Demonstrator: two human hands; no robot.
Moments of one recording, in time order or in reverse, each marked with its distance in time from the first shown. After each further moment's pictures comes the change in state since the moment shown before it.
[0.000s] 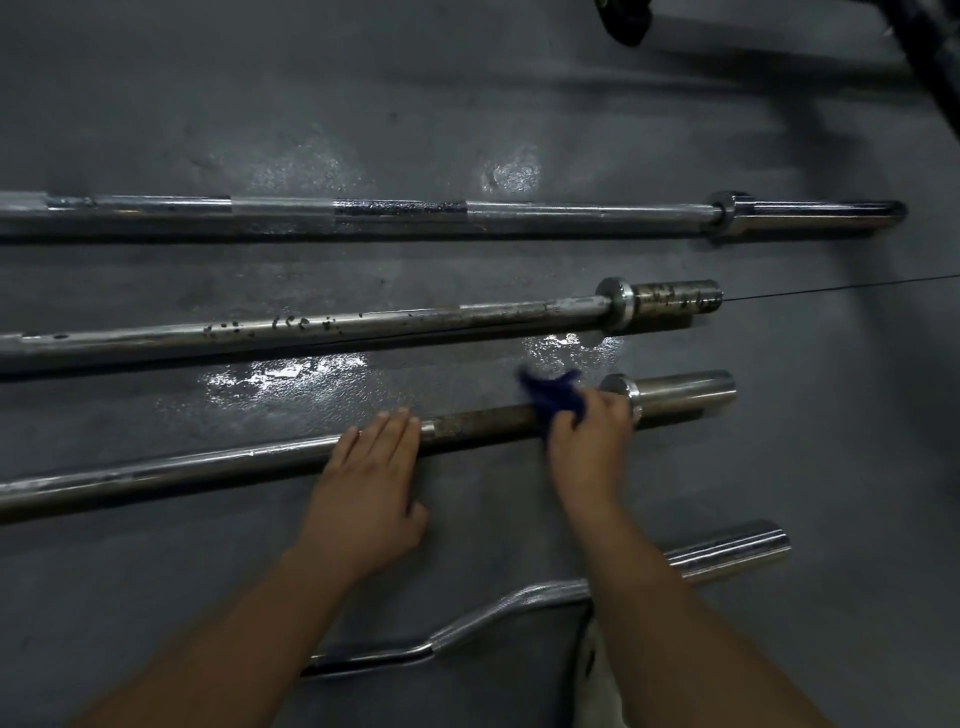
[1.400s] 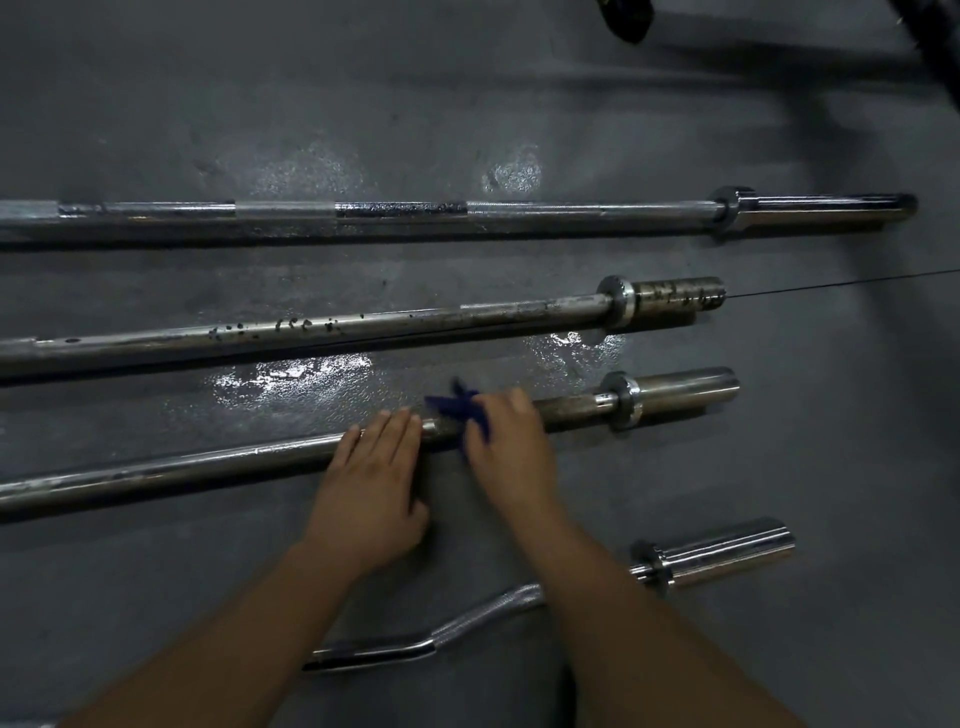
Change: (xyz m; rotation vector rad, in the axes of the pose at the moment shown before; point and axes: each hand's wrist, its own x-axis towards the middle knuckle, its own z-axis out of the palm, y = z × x) left_hand 0.000 0.003 -0.001 0.006 -0.008 -0.004; right_hand -0.037 -0.055 0.021 0.057 -0.299 -0.308
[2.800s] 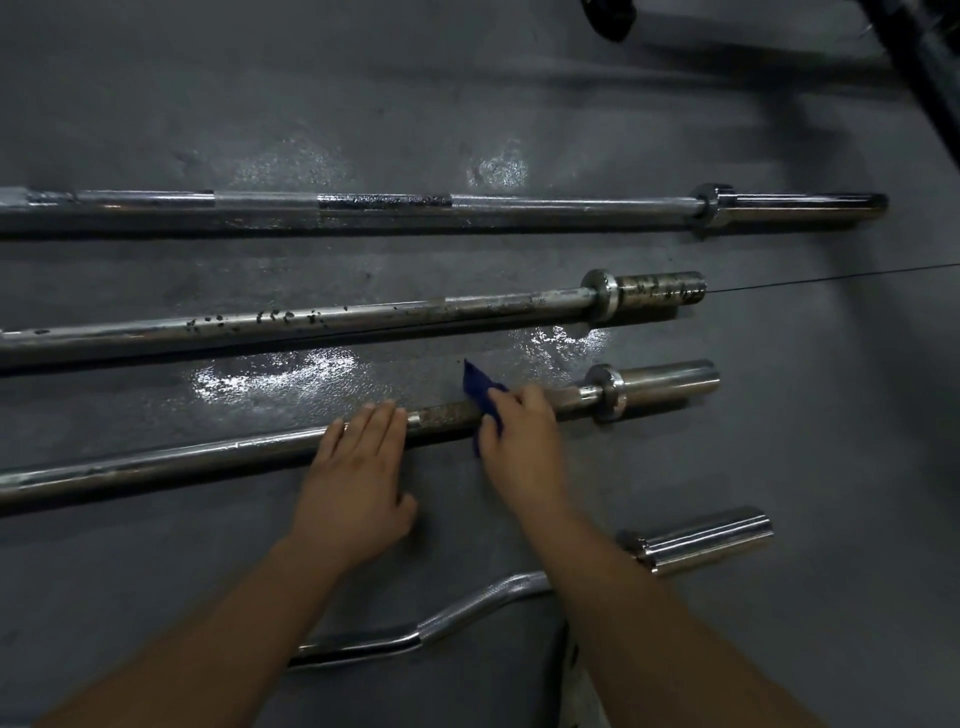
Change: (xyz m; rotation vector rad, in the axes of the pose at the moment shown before) left_hand 0.001 0.002 0.003 0.012 0.022 -0.024; right_hand -0.004 0.023 -0.015 -0.109 0.039 -0.009
